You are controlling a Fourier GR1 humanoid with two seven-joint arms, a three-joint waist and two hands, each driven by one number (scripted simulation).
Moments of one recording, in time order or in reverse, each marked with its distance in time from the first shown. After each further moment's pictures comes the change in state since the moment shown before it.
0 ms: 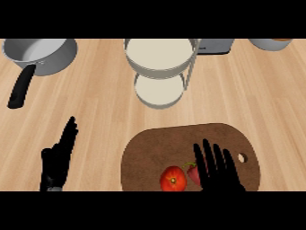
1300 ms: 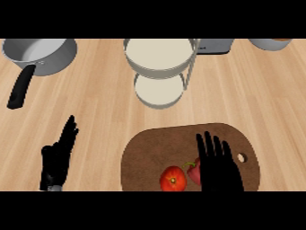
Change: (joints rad) left arm 0.001 -0.047 0.057 -0.016 -0.063 -0.036 0.038; right arm 0.007 0.159 -0.213 0.193 -0.024 0.151 -0.109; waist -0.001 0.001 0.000
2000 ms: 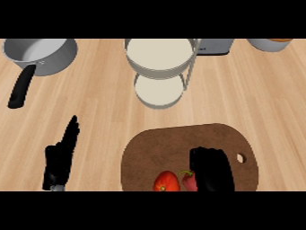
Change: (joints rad) left arm -0.001 -0.034 0.022 0.008 -0.038 -0.027 -0.001; right arm -0.050 0.008 -0.025 0.165 0.039 -0.106 -0.150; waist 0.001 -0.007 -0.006
